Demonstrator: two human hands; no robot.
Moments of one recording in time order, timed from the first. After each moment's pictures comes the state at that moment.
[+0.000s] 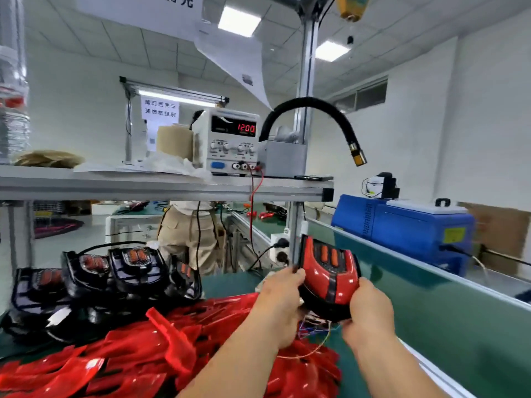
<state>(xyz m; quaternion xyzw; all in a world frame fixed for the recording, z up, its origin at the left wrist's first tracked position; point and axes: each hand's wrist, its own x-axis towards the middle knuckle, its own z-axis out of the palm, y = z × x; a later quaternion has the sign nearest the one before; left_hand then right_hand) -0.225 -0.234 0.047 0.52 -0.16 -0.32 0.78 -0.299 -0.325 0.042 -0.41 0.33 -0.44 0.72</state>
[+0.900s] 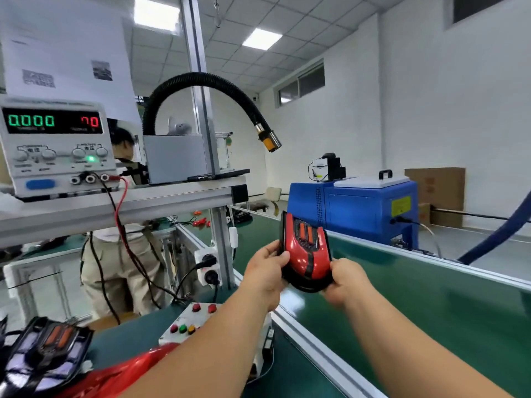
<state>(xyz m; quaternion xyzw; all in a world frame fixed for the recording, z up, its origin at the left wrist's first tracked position) -0.195 -0.470 0.060 0.54 -0.19 -0.32 0.76 -0.263 -0.586 0.030 -0.34 0.36 -0.38 0.79</state>
